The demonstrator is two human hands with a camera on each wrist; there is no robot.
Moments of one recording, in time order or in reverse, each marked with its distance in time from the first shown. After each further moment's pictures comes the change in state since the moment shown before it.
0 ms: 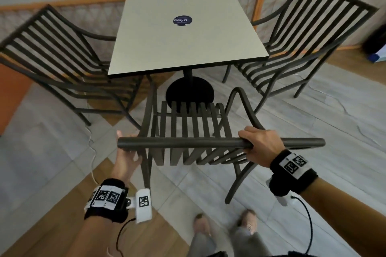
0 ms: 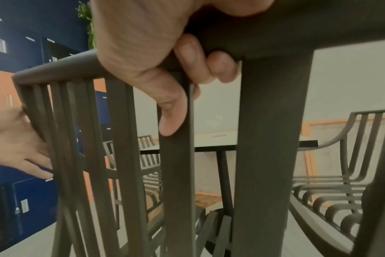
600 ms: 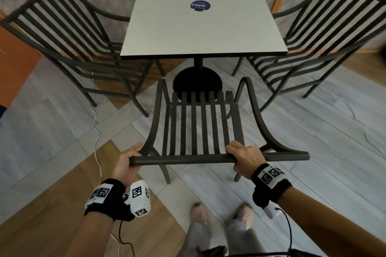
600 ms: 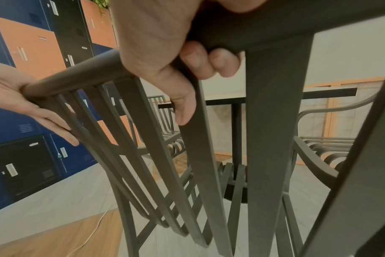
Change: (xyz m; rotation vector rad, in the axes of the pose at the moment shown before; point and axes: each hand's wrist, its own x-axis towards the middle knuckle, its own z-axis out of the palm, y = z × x) left_hand 0.012 -0.053 -0.055 -0.117 0.202 -0.308; right_hand -0.002 -0.049 0.076 0.041 -0.148 -0.086
